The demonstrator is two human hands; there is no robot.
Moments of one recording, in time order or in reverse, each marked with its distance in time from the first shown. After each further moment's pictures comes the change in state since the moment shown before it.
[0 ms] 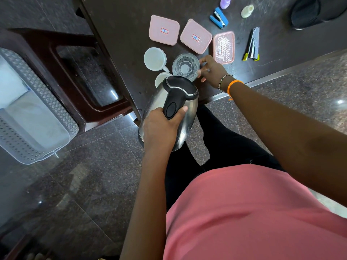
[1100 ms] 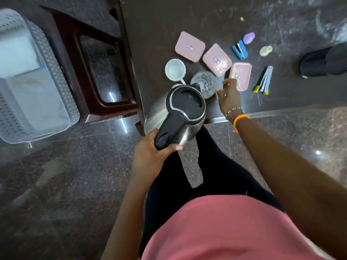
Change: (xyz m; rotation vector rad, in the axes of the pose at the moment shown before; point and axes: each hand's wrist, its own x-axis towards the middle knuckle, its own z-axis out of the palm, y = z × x) left_hand -0.026 -0.070 -0.023 -0.259 0.020 0.047; right_hand -0.038 -0.021 0.014 -0.131 0.332 -0.045
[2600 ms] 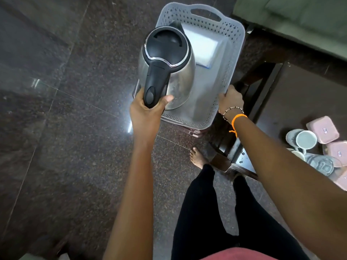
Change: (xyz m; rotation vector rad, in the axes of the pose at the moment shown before) left_hand 0.049 -0.193 -0.321 -0.655 0.841 0.052; right_hand -0.098 -0.290 0.335 -0.527 -0.183 -0.340
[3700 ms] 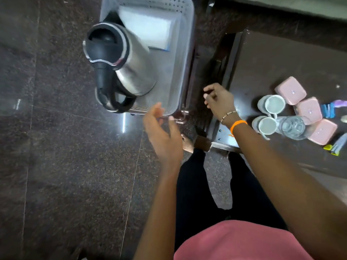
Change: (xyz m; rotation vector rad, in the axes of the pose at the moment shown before) left_hand -0.117 -0.019 0.092 0.137 0.041 0.119; right_hand -0.038 0.090 -0.041 0.340 -0.058 -0.096
